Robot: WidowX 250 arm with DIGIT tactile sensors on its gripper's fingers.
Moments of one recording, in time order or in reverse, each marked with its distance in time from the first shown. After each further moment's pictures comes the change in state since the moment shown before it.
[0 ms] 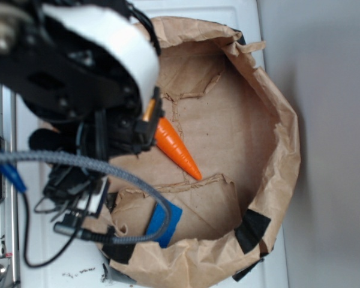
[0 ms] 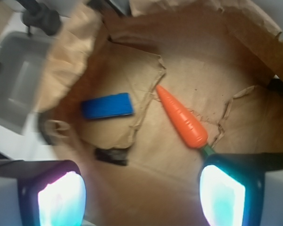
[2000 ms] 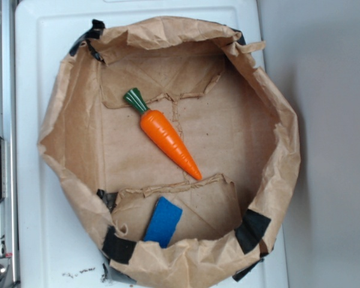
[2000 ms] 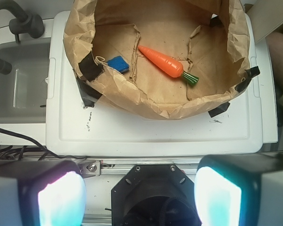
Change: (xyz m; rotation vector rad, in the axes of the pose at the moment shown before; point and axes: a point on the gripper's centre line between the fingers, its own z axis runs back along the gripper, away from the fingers) arm -0.070 -0.066 0.091 0.095 0.036 0.369
